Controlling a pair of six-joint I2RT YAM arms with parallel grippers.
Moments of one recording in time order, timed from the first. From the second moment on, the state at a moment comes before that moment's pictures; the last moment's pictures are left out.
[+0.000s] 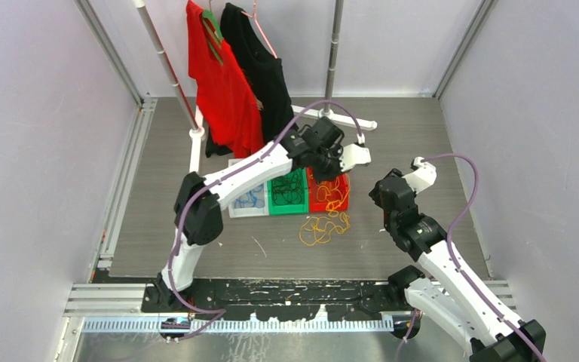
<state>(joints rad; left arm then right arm) -0.90 2.09 2.00 -0.78 0.27 0.52 0.45 0.72 0.60 -0.42 0.63 0.76</state>
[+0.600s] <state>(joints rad) -0.88 2.27 2.05 -0.68 0.02 0.65 0.44 0.70 0.60 -0.42 0.61 0.76</state>
